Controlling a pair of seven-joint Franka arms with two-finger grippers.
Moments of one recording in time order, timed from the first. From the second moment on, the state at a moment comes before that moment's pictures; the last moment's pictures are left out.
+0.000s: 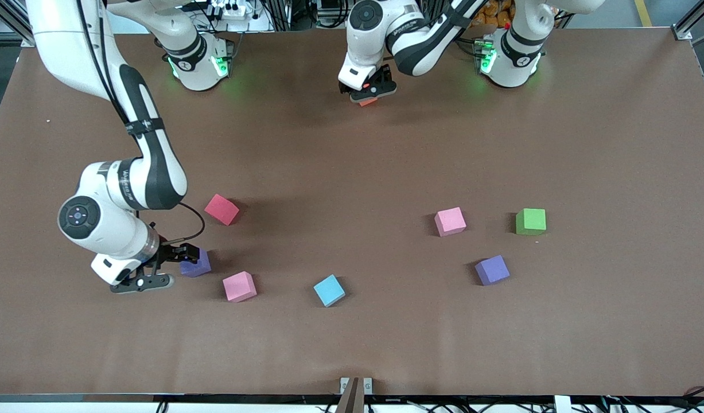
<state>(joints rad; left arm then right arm) -0.54 0.27 -0.67 -2.27 -0.02 2.40 -1.44 0.26 0.57 -0.16 -1.67 0.09 2.26 -0.13</state>
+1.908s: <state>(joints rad) -0.65 0.36 -0.59 -2.27 -0.02 2.43 -1.55 0.26 0.65 -0.16 -1.74 0.12 2.44 -0.22</state>
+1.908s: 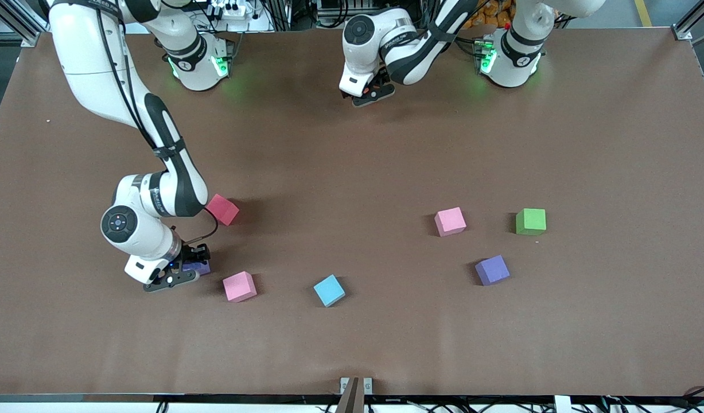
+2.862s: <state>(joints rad) -0.65 0.36 -0.63 -2.27 -0.02 2.40 -1.56 0.25 0.56 -0.17 -1.75 0.13 2.41 -0.15</state>
